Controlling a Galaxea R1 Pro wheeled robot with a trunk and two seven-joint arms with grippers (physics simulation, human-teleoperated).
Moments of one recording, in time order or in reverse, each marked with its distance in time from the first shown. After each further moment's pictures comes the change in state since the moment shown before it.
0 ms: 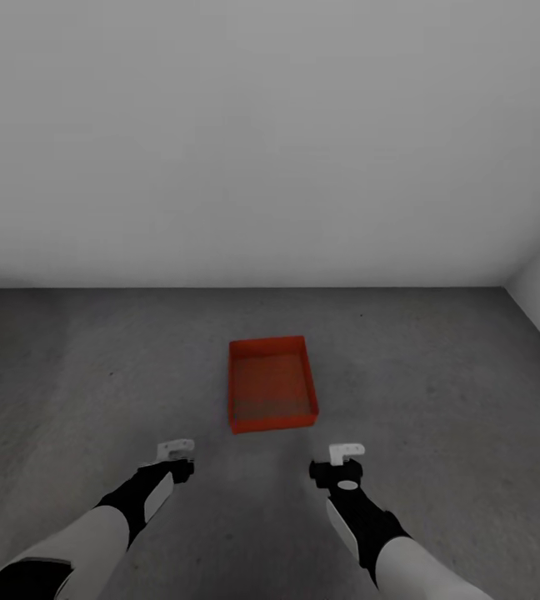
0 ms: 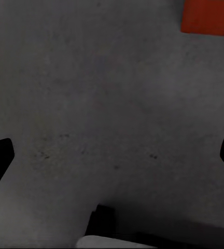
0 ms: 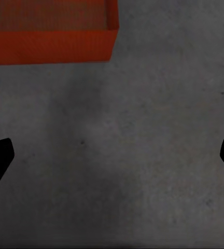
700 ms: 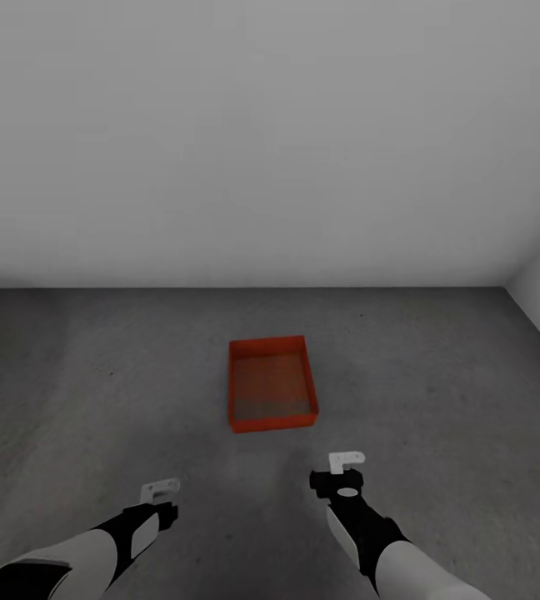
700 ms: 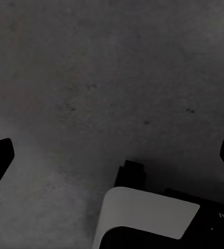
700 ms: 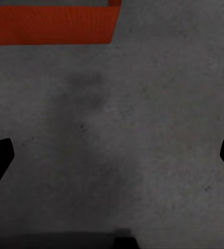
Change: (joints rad) left arm 0.009 0.025 0.000 0.258 0.009 -0.128 0.001; right arm 0.002 0.002 0.001 0.047 0.000 0.003 0.002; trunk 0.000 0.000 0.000
